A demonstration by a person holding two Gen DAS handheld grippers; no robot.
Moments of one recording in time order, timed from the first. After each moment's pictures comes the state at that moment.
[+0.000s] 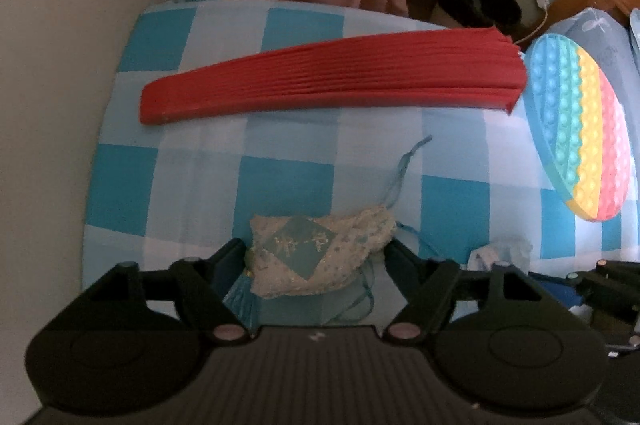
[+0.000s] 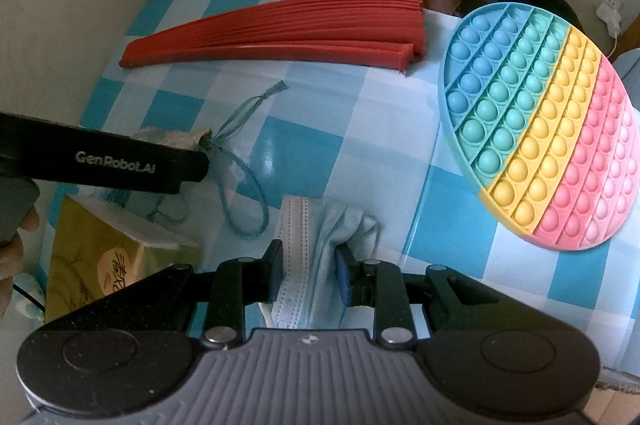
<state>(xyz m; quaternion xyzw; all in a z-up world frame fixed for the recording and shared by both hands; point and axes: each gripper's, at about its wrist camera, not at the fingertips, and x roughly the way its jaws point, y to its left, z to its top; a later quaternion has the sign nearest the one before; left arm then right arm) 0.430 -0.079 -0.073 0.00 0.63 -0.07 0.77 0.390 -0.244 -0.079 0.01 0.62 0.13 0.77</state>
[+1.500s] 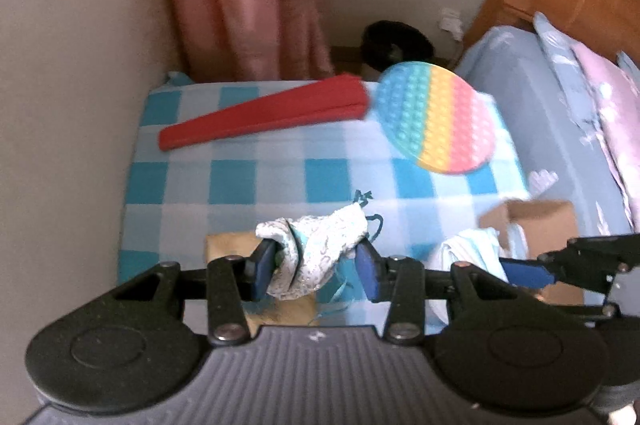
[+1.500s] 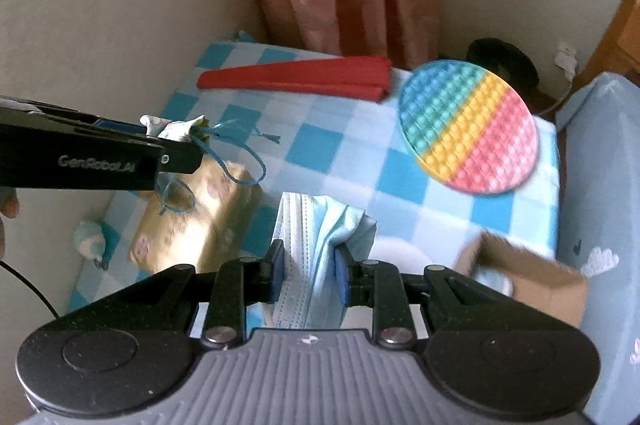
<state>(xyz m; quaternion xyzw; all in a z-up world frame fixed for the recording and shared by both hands) 0.296 -0.107 0.069 0.03 0.53 -0.15 0.84 0.260 -0.265 0.053 -0.01 0.55 0.13 0.83</state>
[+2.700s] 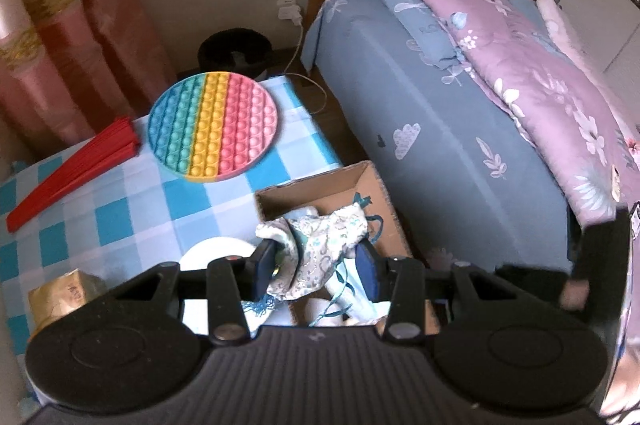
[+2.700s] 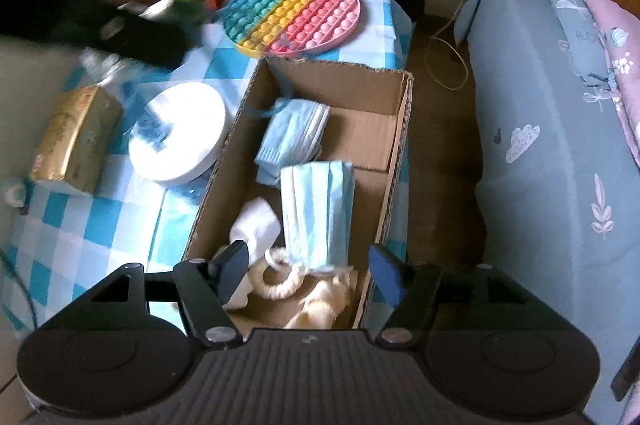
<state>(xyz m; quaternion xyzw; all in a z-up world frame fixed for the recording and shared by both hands) 0.217 -0.292 0.102 0.10 0.49 -0.32 0.80 0.133 -0.415 0.014 0.04 0.56 0.02 0.83</state>
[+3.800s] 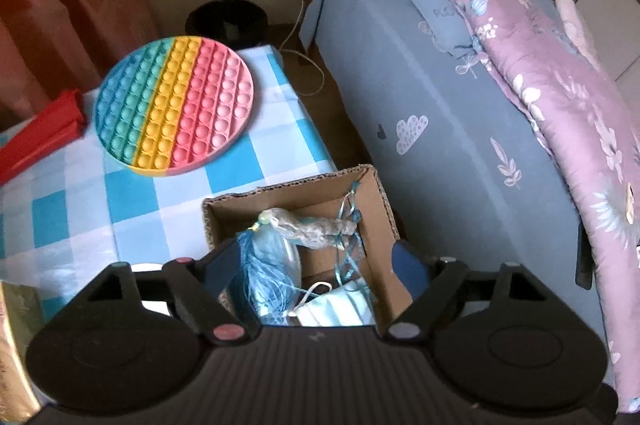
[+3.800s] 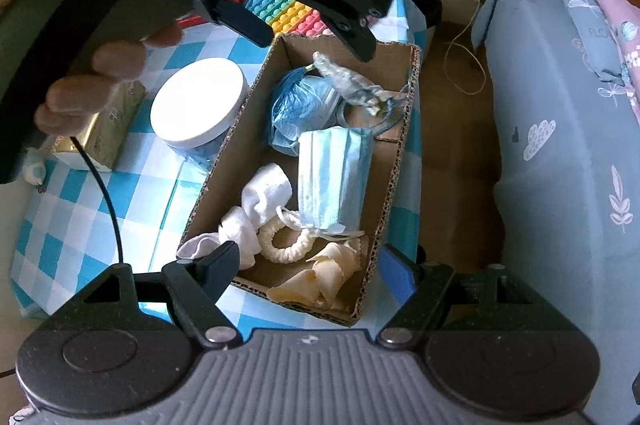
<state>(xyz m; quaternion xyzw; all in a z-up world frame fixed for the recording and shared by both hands) 0.251 -0.341 0.034 0.07 0.52 -0.30 0.79 0.099 -0.422 0.001 0.05 0.54 0.05 0.84</state>
